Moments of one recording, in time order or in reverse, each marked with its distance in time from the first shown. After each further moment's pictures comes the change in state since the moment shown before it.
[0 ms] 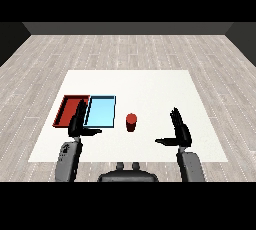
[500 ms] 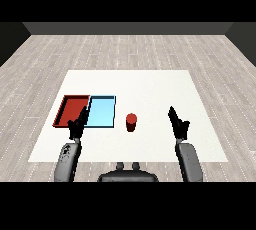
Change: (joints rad) left arm 0.021 0.037 -0.013 0.106 -0.038 0.035 0.221; right arm -0.144 -0.035 -0.025 0.224 0.037 -0.056 0.172
